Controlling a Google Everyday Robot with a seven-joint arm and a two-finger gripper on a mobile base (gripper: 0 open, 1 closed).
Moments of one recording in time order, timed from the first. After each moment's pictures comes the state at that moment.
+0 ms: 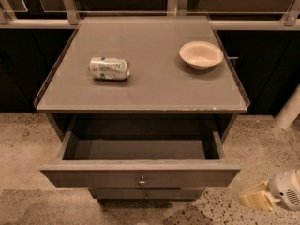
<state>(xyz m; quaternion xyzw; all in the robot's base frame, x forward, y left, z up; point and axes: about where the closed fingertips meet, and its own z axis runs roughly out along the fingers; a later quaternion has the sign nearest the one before) 0.339 -0.280 0.646 -0.28 0.89 0.32 0.17</state>
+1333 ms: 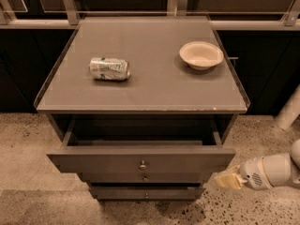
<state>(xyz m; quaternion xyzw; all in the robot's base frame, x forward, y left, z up) 0.414 -0.247 0.600 -0.27 0.88 0.31 0.22</state>
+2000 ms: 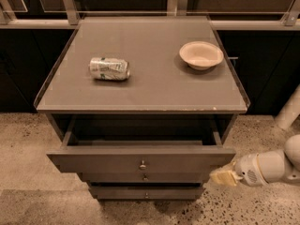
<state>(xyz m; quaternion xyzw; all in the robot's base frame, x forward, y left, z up) 0.422 -0.237 0.598 -0.29 0.88 0.31 0.22</state>
